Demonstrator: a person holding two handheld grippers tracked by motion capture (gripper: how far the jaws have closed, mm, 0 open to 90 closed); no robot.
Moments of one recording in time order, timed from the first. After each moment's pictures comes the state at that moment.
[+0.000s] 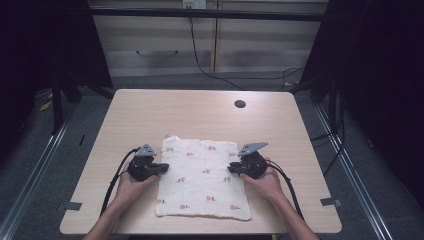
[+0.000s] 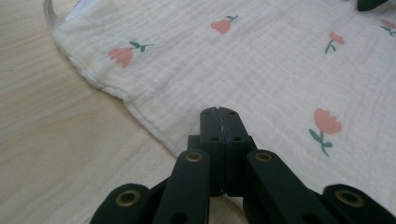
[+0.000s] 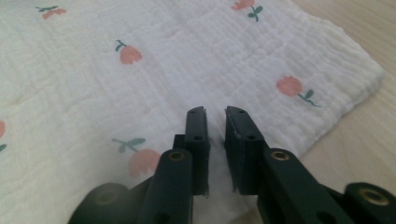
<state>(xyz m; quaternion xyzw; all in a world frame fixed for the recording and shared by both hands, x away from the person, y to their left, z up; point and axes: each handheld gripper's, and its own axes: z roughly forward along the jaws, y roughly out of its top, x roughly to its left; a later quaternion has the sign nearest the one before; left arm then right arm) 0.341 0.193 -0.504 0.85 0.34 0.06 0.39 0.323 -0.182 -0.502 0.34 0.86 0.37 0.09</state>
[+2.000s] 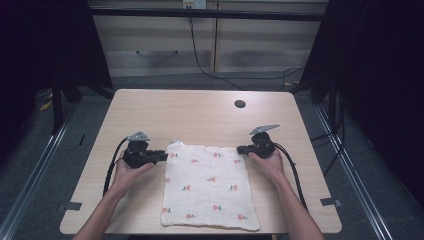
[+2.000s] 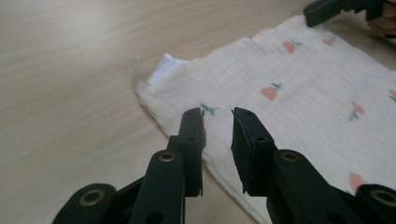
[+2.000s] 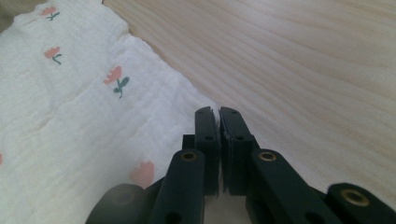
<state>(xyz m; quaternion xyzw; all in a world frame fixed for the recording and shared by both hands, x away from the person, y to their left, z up) 0.376 0.204 -0.477 0.82 0.37 0.05 0.43 0.387 -0.223 -0.508 0.42 0.82 0.39 0.07</state>
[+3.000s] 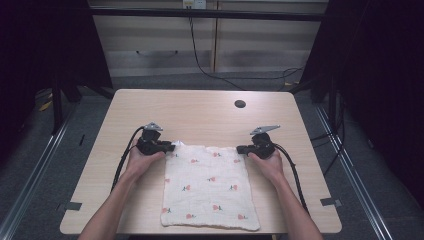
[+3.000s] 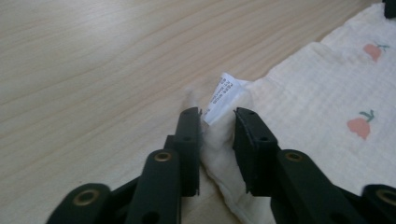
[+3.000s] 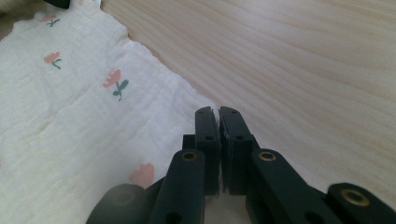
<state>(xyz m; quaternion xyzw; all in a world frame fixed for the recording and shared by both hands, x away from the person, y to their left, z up) 0.423 0.176 -0.504 0.84 0.36 0.07 0.39 0.386 -0.223 -0.510 0.42 0.81 0.40 0.07</state>
